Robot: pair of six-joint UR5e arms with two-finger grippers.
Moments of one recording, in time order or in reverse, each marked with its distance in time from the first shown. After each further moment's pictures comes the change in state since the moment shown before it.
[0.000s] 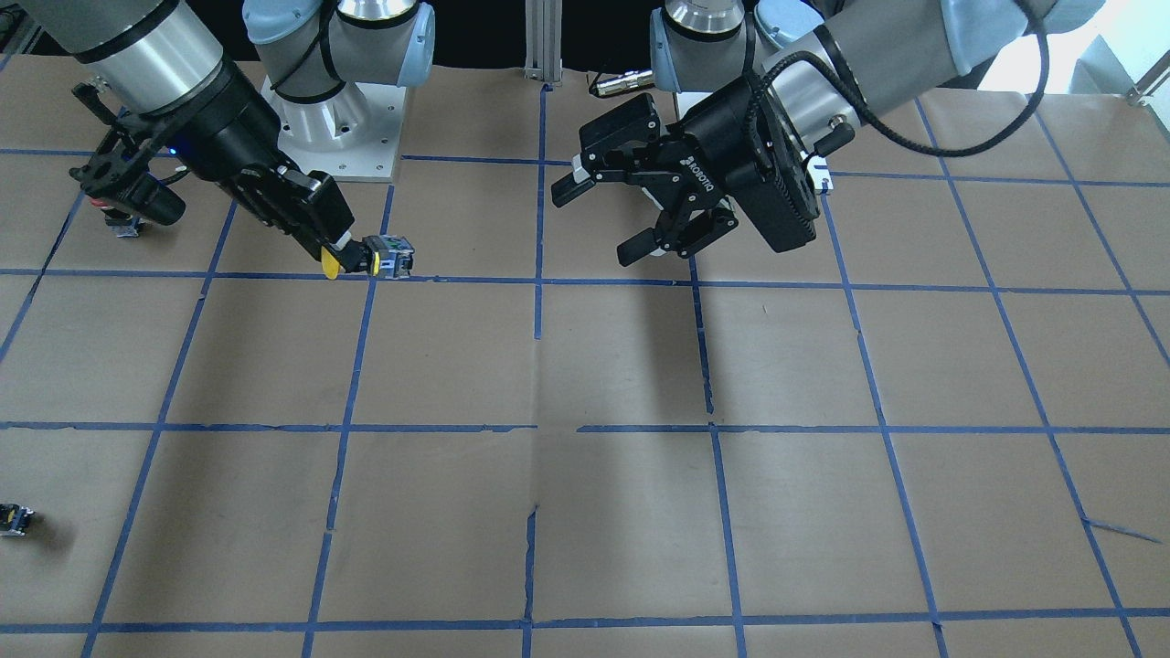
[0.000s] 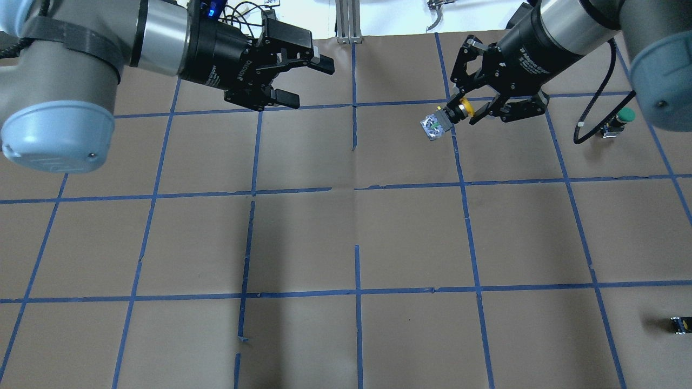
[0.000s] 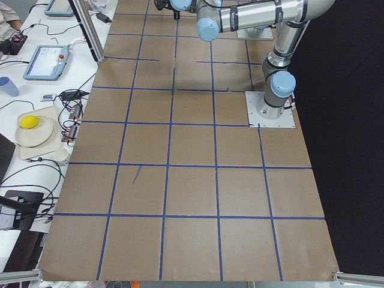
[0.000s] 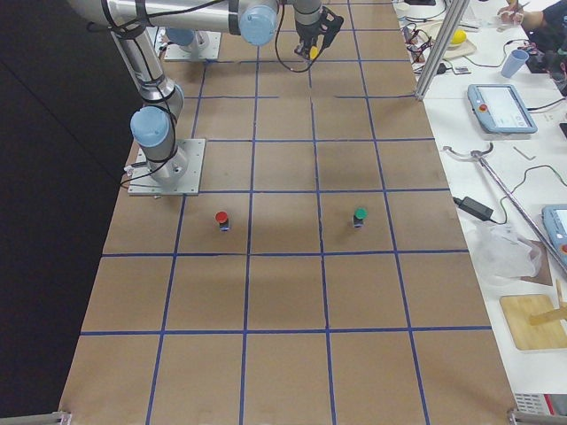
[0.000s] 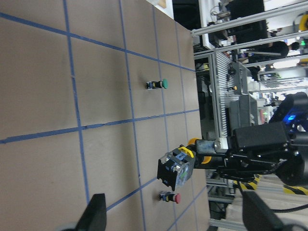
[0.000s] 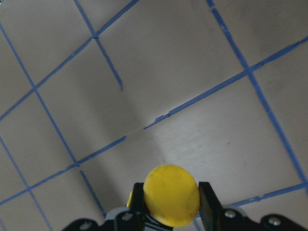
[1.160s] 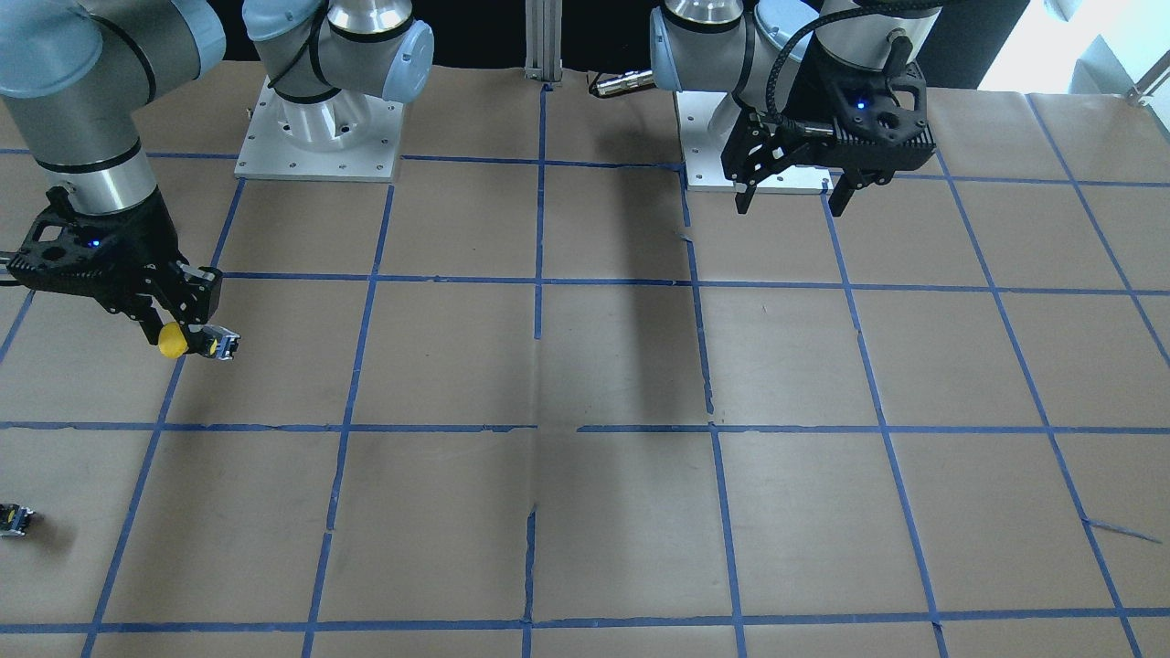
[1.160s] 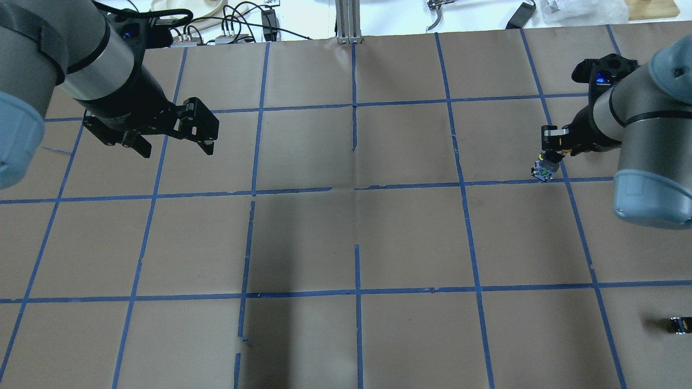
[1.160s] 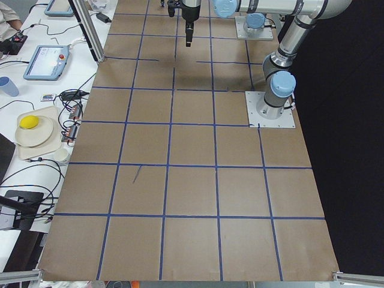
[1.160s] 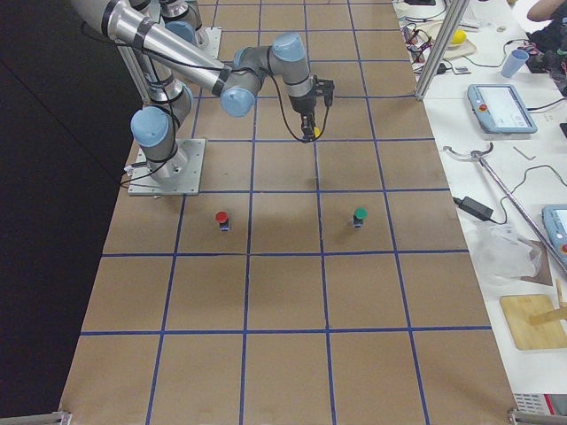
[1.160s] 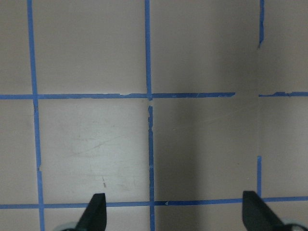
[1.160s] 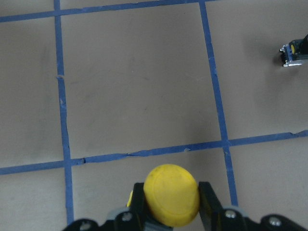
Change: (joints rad) left arm -0.002 0.113 0.037 -0.293 0.783 0.105; right arm -0.223 -0.003 0.420 -0.636 -0.297 -0.569
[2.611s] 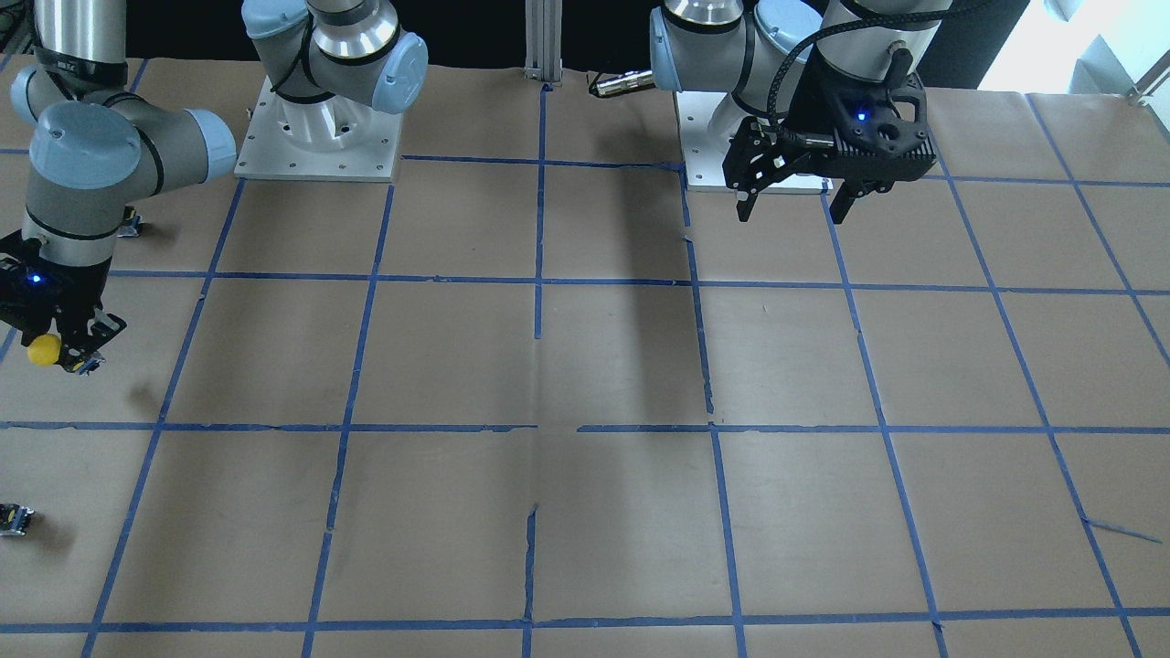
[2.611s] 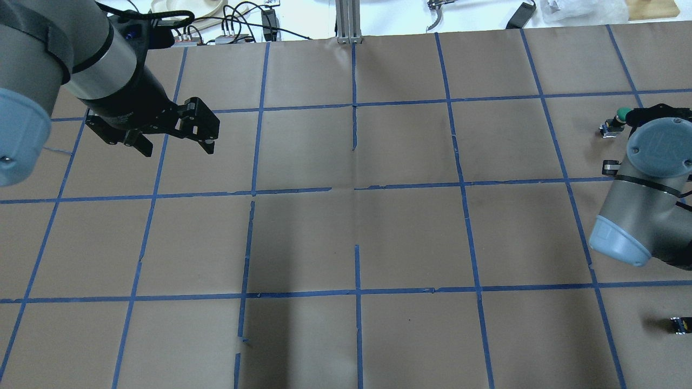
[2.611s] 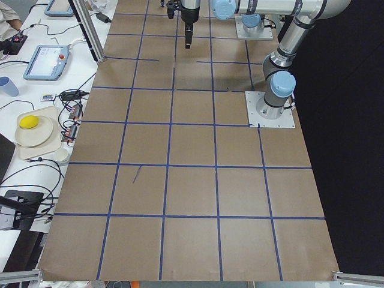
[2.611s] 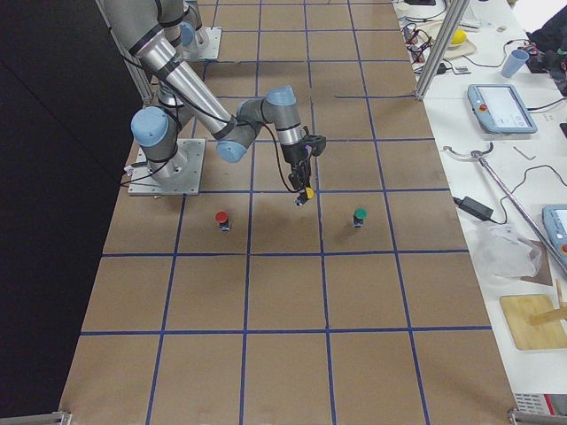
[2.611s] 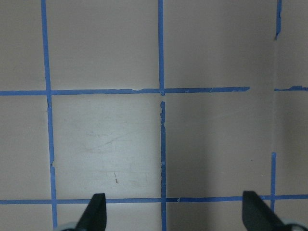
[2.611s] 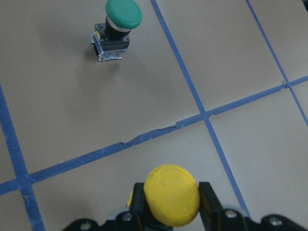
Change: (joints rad) left arm 0.002 -0.015 -0.003 0.017 -0.002 0.002; right arm -0.137 0.243 0.178 -0.647 -0.410 -0.037
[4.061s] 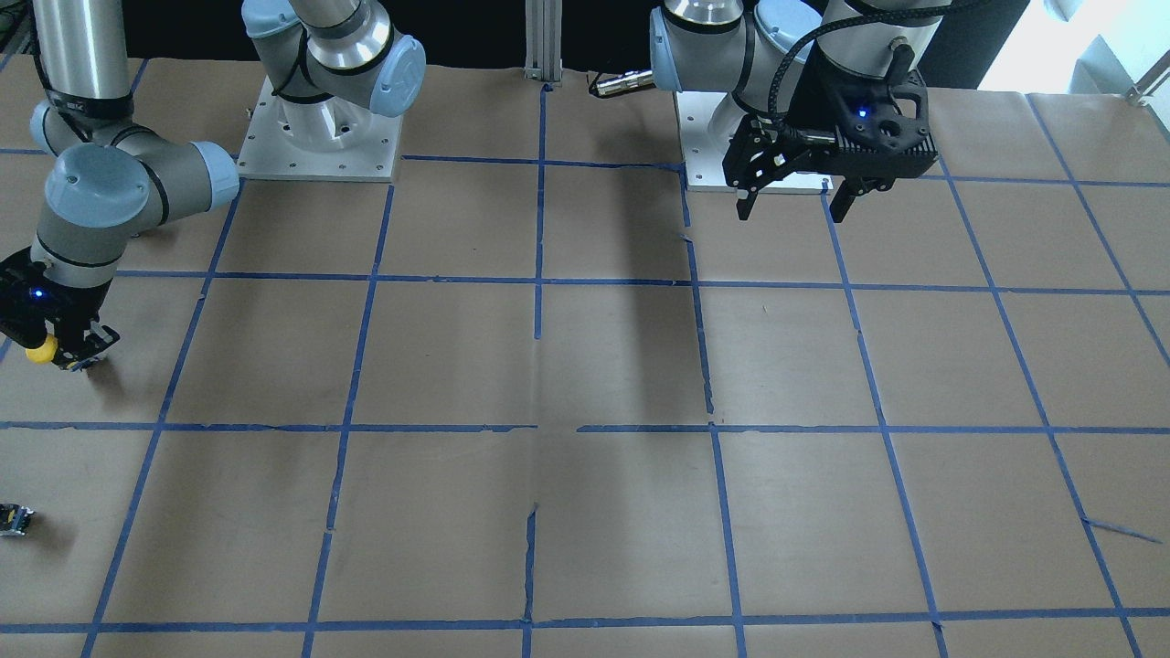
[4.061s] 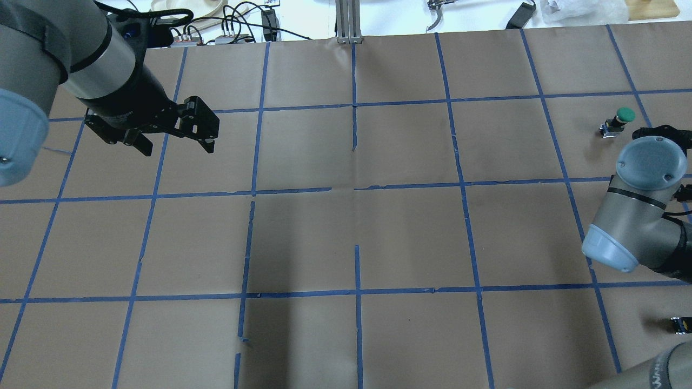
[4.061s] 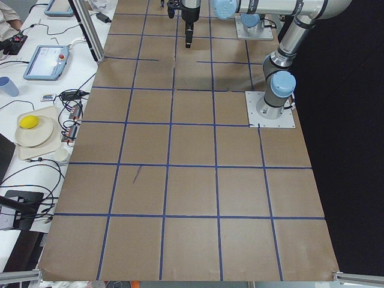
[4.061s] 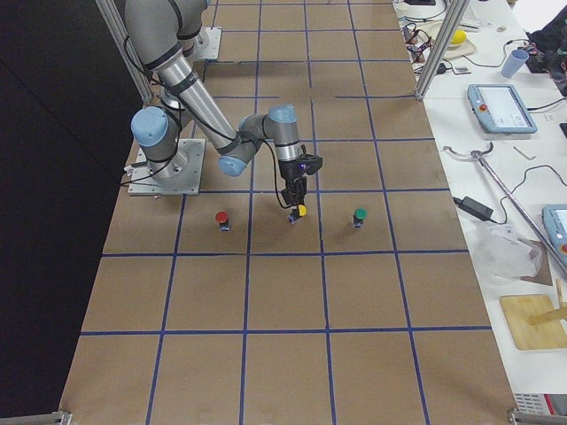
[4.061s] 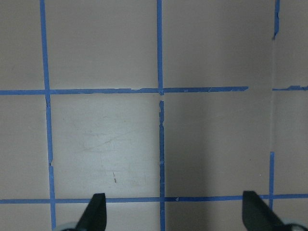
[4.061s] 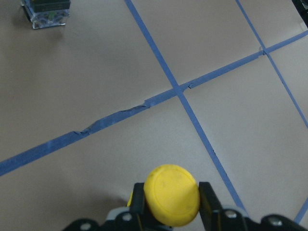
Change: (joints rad) left arm 0.000 0.002 0.004 0.000 -0.003 -0.003; right arm -0.038 0.107 0.022 -0.104 -0.085 0.061
